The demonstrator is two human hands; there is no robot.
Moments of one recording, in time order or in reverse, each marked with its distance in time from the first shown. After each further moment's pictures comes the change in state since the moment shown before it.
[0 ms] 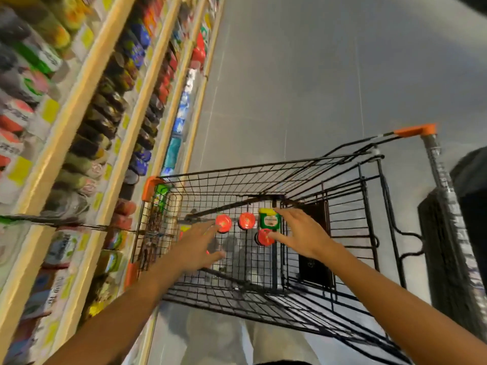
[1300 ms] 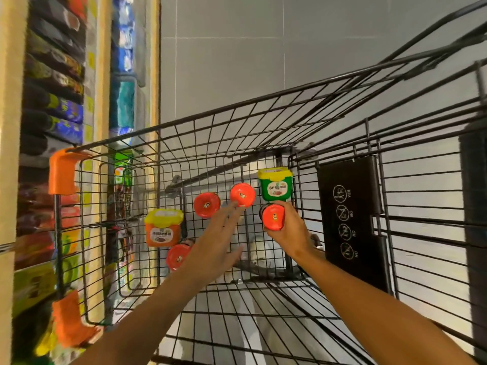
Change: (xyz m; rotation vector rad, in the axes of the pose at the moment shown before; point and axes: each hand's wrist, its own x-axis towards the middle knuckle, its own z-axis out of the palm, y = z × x) left_hand 0.147 -0.026 0.154 -0.187 0.138 0.198; right_hand 0.102 0.090 0.265 0.640 0.218 0.414
